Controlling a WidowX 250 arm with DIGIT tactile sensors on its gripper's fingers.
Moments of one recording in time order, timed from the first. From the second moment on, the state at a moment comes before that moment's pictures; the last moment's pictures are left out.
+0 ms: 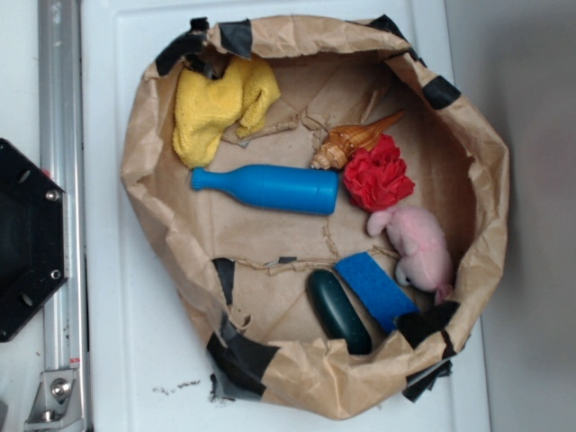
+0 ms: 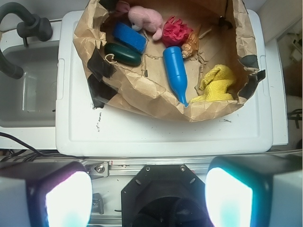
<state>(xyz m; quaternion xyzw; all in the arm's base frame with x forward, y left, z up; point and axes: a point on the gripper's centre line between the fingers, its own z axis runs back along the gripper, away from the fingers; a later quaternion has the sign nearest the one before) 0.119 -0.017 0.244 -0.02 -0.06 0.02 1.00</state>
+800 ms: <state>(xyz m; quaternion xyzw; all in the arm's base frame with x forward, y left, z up) 0.209 0.012 0.165 0.13 -0.02 -0.03 0.99</state>
